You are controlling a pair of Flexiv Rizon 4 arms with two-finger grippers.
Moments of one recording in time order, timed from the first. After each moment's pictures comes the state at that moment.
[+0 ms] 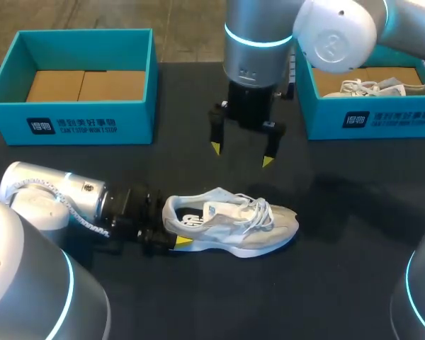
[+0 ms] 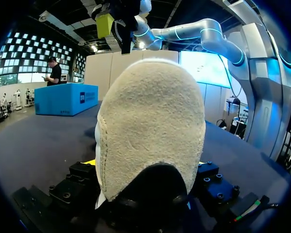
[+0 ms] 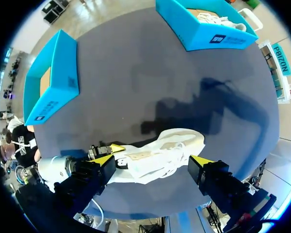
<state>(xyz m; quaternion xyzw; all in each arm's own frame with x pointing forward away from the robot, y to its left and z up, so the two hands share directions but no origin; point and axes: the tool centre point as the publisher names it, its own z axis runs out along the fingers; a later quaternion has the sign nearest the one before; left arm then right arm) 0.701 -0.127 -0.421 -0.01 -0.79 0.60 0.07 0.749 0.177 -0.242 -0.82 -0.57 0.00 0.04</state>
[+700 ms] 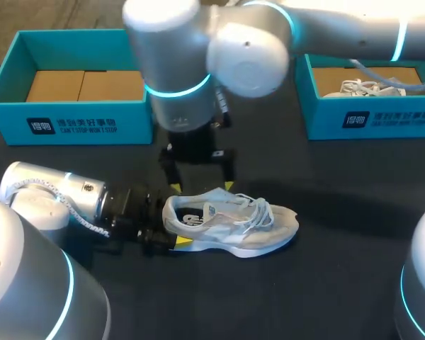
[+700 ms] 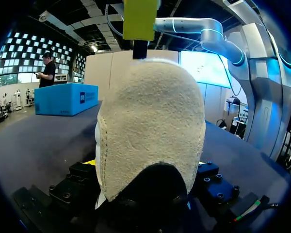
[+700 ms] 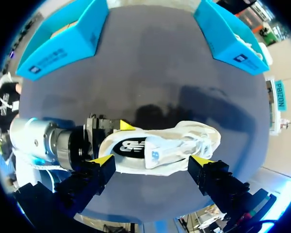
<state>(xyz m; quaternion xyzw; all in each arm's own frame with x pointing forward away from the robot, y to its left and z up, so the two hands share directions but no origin) 0.701 -0.127 -0.421 -0.01 -0.79 0.60 0.07 0.707 0.250 -0.287 -0.73 -0.68 0.05 -0.04</state>
